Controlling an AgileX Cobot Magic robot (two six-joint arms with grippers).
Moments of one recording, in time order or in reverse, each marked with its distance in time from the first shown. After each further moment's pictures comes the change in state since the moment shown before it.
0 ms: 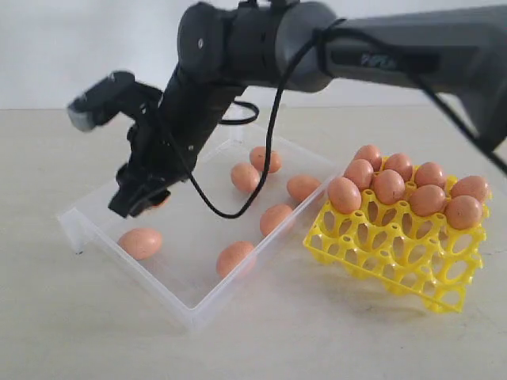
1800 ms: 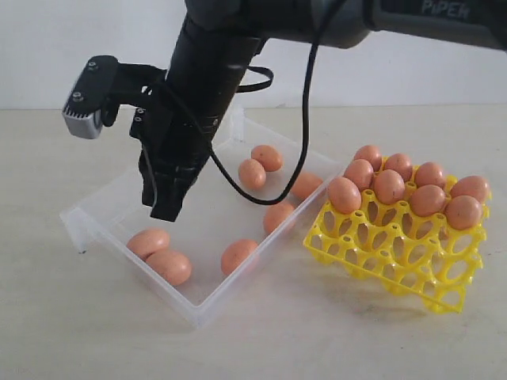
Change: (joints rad) left arm 0.000 0.000 0.000 0.000 0.000 0.000; right arm 0.002 -0.068 -0.014 -0.030 0.228 -0.364
